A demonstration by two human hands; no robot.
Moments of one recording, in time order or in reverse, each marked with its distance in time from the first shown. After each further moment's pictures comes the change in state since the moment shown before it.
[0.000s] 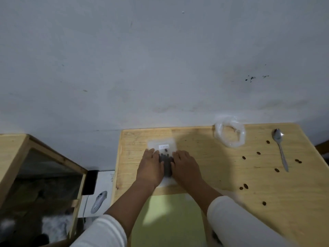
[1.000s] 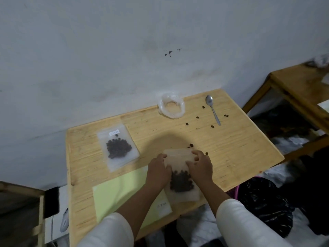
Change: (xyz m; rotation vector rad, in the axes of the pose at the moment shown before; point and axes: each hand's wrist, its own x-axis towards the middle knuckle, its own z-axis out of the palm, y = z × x) left_hand -0.095 0.110 0.084 -0.362 -0.275 0.131; right_hand -0.170 0.103 -0.019 0.640 0.243 0.894
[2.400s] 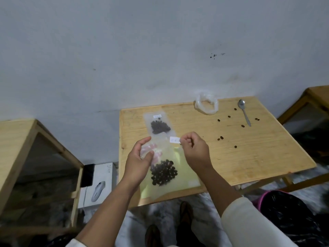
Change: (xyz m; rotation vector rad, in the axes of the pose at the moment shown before) left_hand -0.144 -0.083 -0.123 -0.618 0.335 0.060; right_hand -0.137 -0.096 0.024 0.285 -0.117 -0.512
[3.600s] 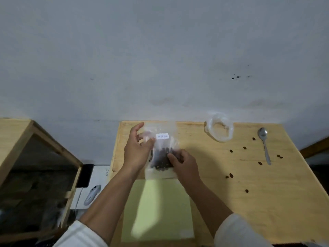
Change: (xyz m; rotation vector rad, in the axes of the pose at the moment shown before) left_hand 0.133 0.043 0.032 0.036 0.296 -0.013; right_hand 0.105 0.027 0.037 0.046 -0.230 0.136
